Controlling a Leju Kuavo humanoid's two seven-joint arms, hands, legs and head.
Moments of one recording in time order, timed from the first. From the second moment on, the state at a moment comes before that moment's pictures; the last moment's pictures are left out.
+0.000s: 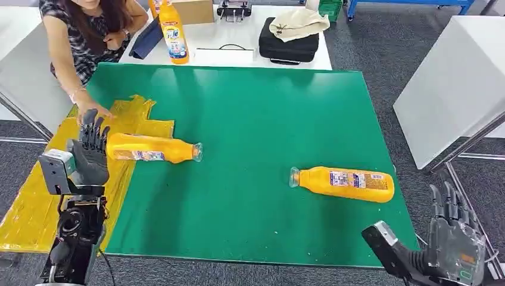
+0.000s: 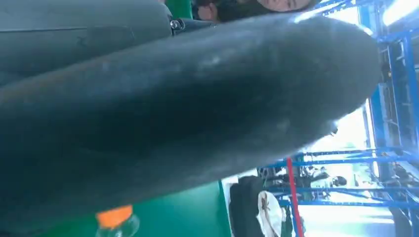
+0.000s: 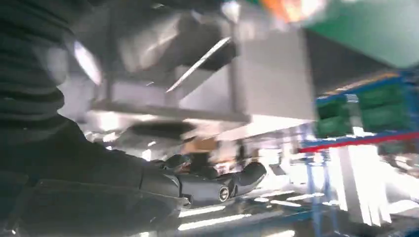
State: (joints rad) left arm -0.18 0.06 0.19 -1.21 -0.03 -0.10 -0.49; right arm 0.35 0.16 -0.27 -2.00 1.53 0.10 -0.04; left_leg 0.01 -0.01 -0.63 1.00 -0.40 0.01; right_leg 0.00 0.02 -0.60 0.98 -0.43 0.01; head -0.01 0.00
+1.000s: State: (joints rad) left arm -0.17 0.08 0.17 -1.18 0.08 -0.11 -0.53; right arm 0.12 -0.12 -0.17 -1.46 1.39 -0.01 0.05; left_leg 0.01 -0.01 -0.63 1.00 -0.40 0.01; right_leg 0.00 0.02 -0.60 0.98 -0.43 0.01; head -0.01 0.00
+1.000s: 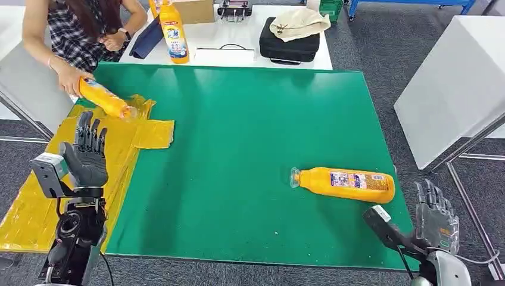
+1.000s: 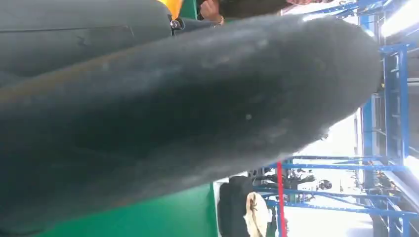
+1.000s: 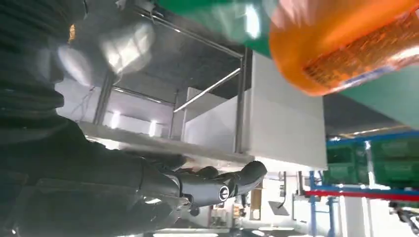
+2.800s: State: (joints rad) left arm -0.18 0.11 0.22 -1.12 0.14 -0.13 -0.53; right arm -0.46 -0.19 0.24 -0.65 1.28 0.09 0.09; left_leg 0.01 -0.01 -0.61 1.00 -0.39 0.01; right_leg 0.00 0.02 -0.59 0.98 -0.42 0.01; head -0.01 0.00
